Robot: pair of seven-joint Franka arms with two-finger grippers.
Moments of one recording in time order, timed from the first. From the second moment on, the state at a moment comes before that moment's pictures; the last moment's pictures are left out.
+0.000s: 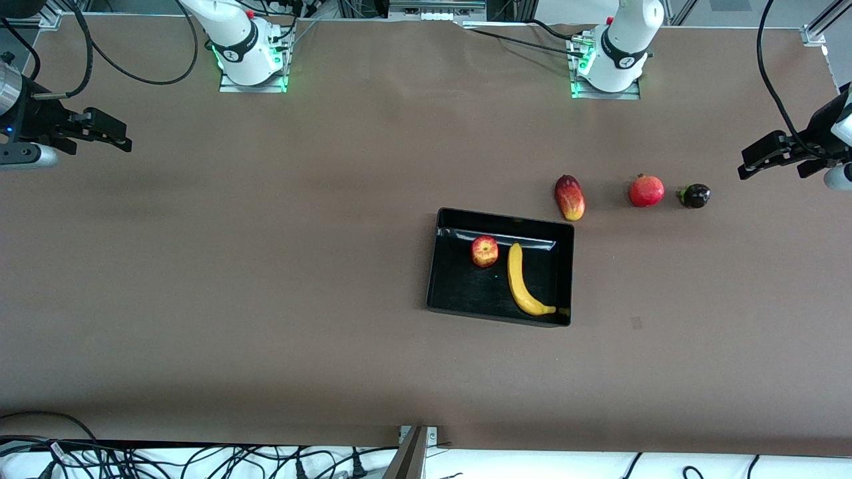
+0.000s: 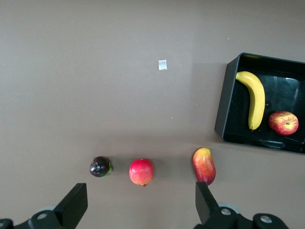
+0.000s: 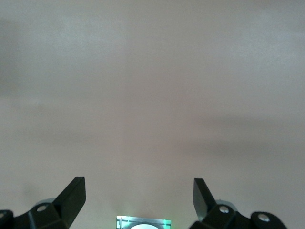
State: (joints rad) left arm 0.09 0.02 -0.06 -1.58 0.00 1.59 -0.03; right arm 0.02 -0.04 -0.04 -1.70 0.02 1.55 -0.07
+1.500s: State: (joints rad) left arm -0.22 0.52 -0.20 -1.60 0.16 1.99 -0.84; right arm 0.02 -0.04 -0.04 -1.70 0.02 1.55 -0.07
